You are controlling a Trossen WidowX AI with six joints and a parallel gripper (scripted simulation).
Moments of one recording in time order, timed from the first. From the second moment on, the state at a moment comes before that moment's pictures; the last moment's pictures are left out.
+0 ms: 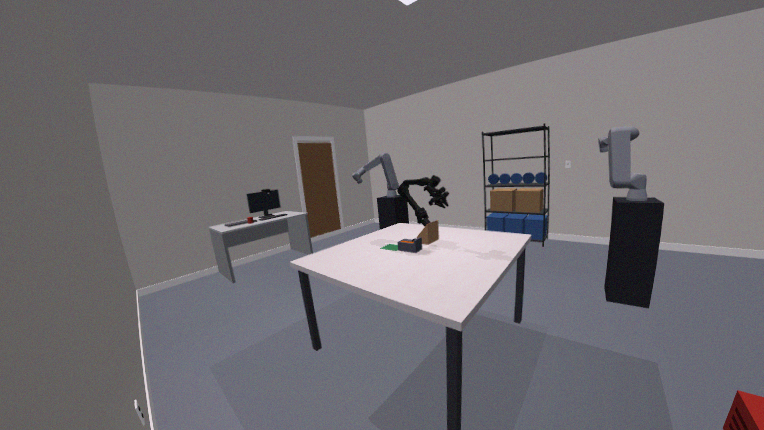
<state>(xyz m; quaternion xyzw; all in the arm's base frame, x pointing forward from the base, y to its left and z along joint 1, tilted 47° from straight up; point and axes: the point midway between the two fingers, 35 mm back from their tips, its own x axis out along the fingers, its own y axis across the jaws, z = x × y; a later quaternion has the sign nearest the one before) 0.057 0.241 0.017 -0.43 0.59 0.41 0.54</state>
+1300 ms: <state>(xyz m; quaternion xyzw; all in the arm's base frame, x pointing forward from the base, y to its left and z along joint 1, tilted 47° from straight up) 0.241 -0.002 -0.049 -0.27 0.67 -0.28 0.63</state>
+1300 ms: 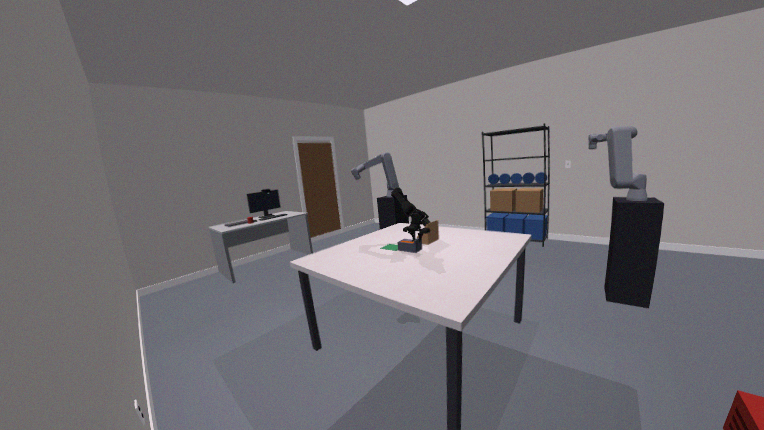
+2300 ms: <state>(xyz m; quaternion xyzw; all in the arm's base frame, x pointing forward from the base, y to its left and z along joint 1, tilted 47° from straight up) 0.237 -0.026 -0.071 -0.27 0.67 -0.28 0.63</state>
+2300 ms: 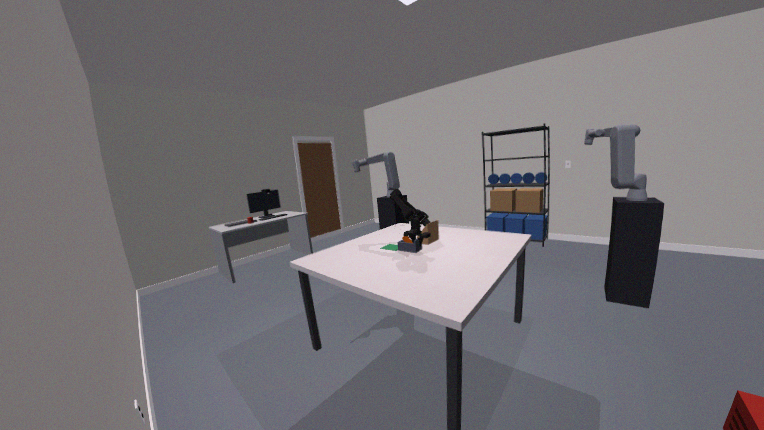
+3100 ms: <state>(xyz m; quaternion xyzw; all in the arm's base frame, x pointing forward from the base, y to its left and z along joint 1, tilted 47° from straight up) 0.234 0.000 -0.057 -0.28 0.68 -0.28 0.61</state>
